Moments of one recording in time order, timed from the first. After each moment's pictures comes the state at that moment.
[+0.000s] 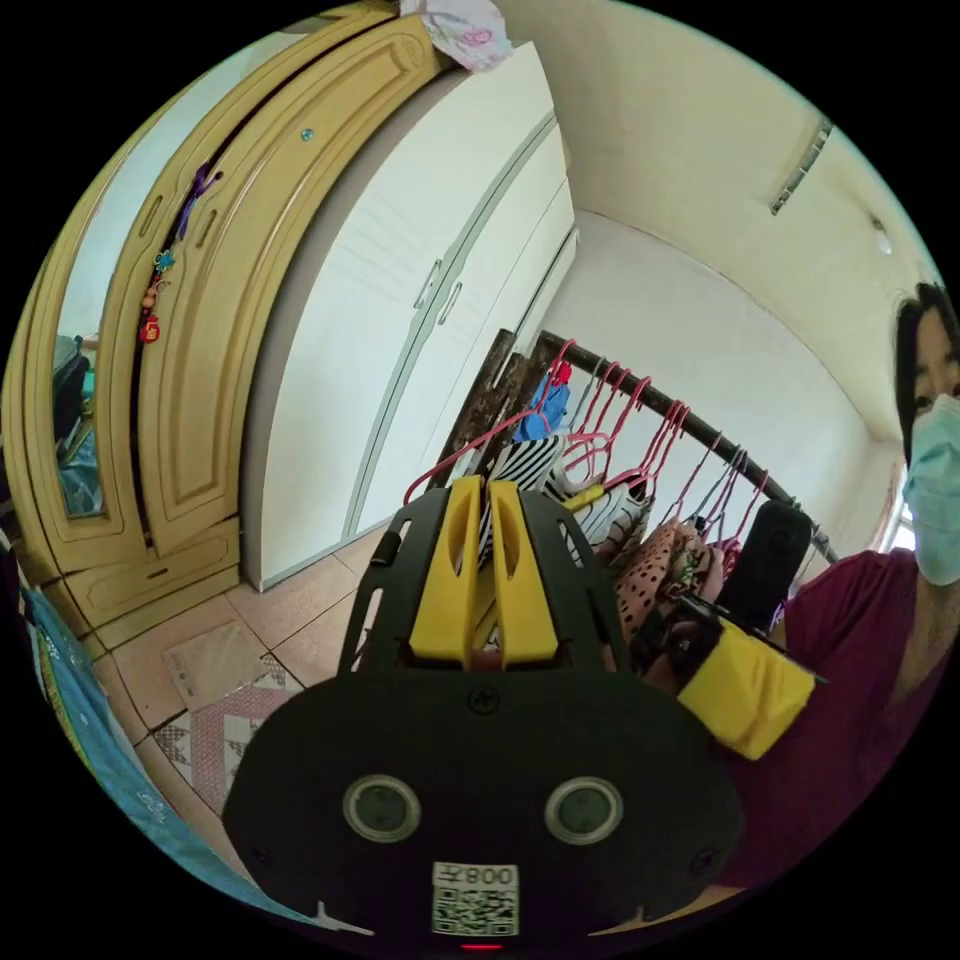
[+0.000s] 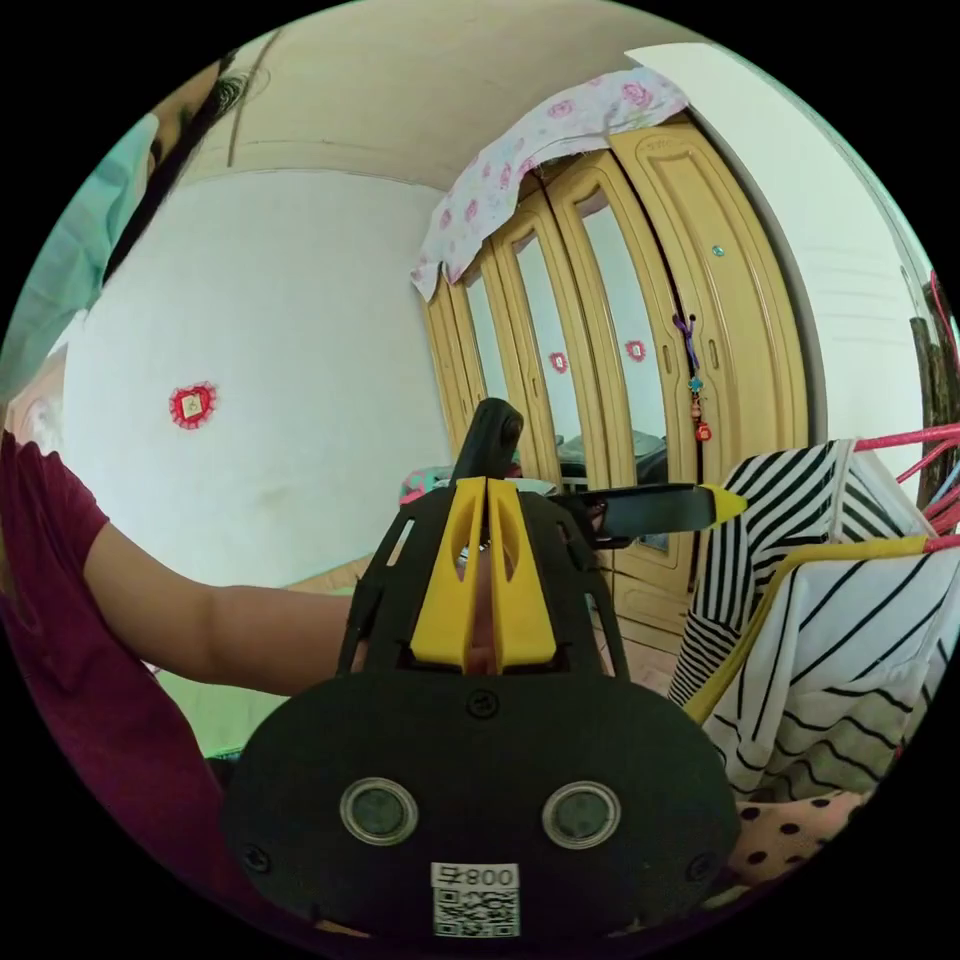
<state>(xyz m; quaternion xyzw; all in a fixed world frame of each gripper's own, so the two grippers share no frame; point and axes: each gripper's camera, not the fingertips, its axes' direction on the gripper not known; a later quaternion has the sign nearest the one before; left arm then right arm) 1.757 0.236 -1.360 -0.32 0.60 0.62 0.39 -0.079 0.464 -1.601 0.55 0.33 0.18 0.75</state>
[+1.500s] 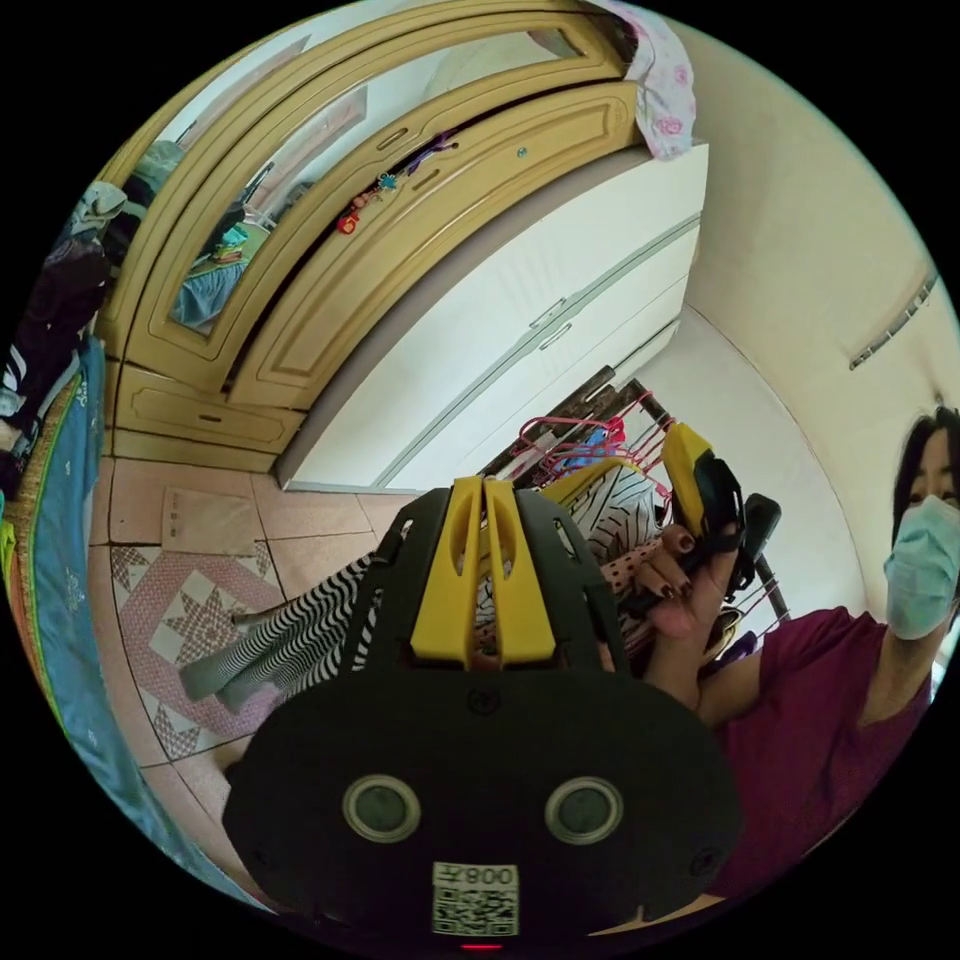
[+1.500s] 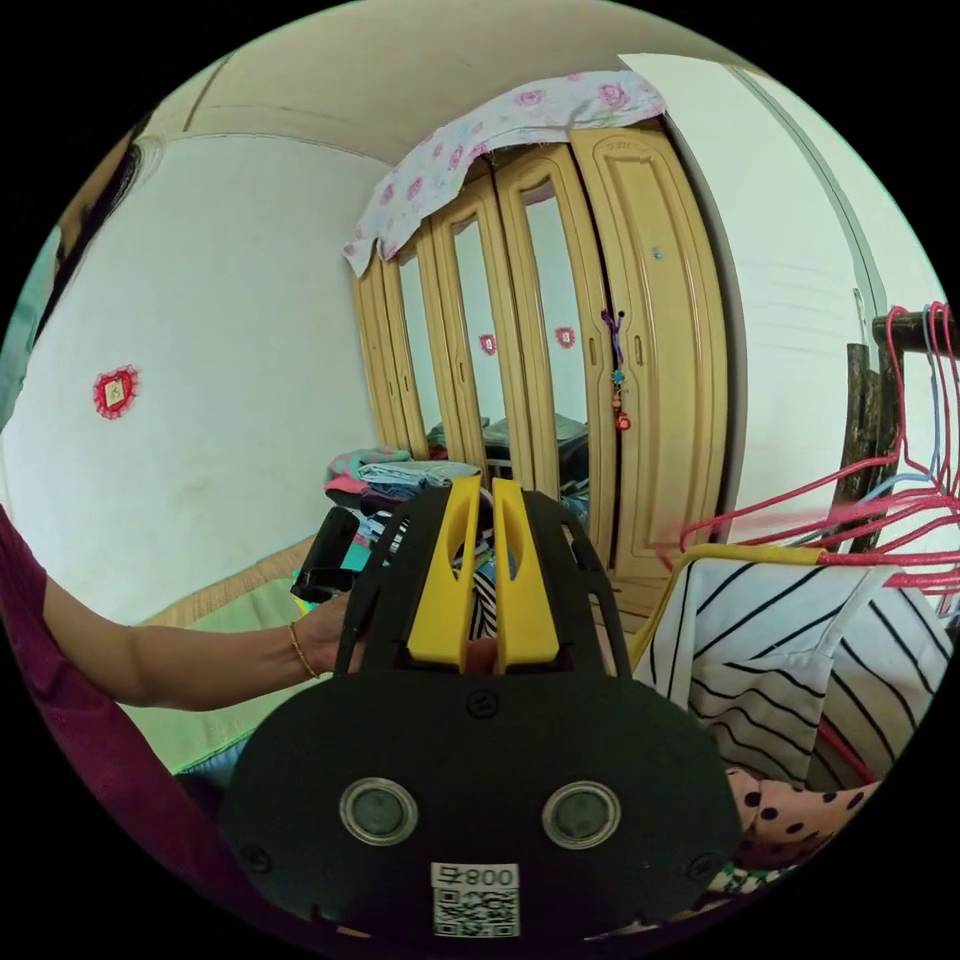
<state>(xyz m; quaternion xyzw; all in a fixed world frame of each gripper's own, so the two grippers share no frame) 1.509 -0.023 -0.947 -0.40 0.53 0.50 0.56 0.000 0.460 -1.428 0.51 0.39 0.26 0.72</state>
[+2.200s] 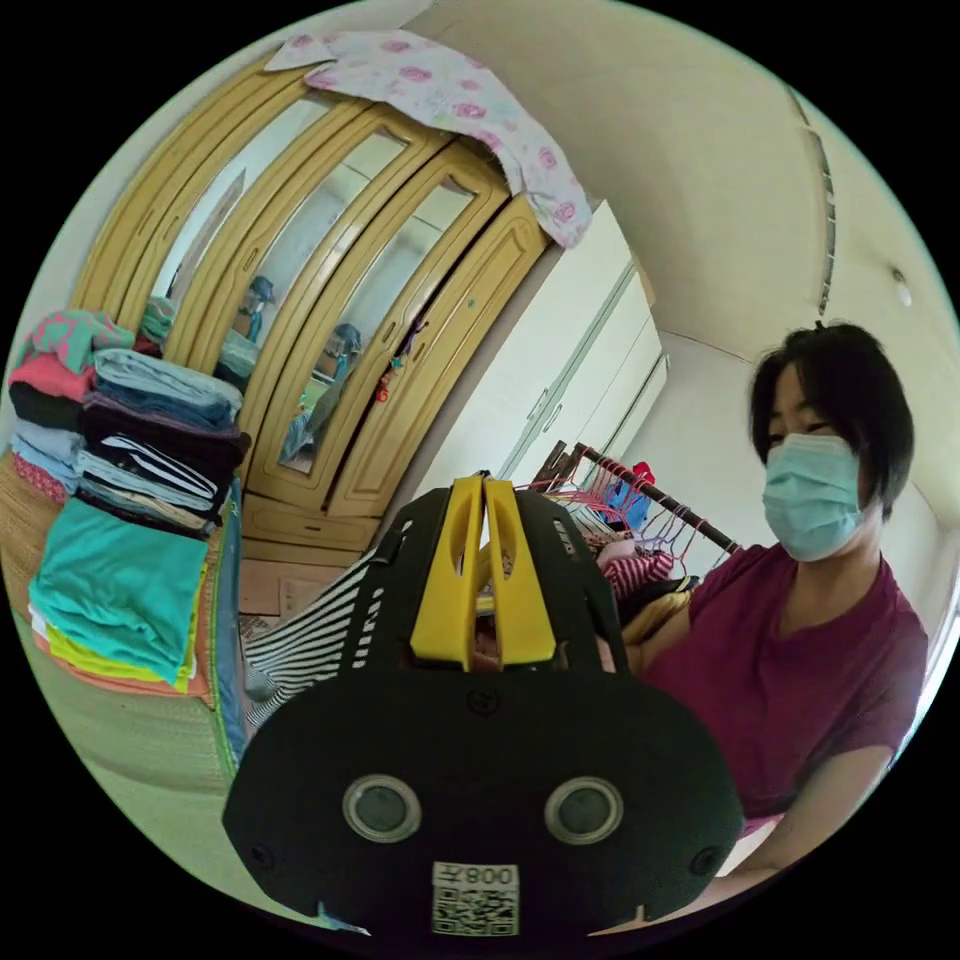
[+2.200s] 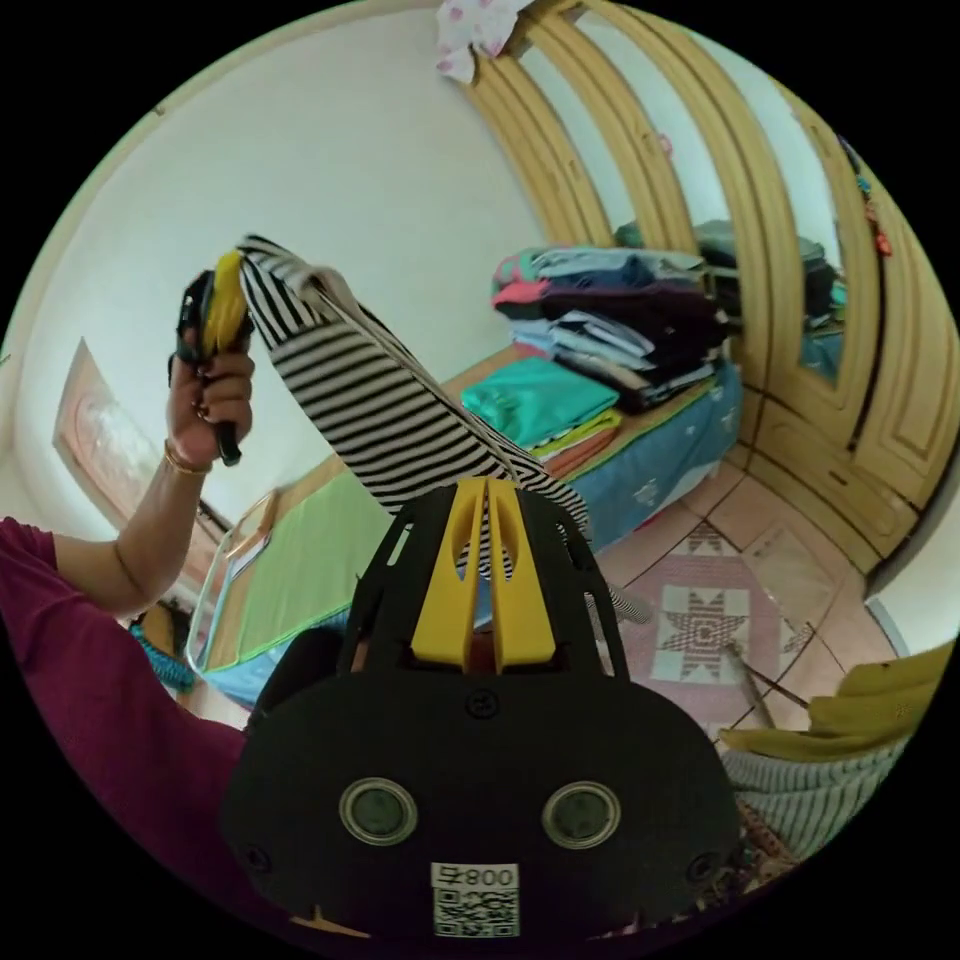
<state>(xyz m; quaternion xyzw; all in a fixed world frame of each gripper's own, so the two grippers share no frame) 1.061 -0.288 -0.942 -0.18 0.57 0.53 0.61 0.142 0.287 -1.128 0.31 0.08 0.17 0.93</state>
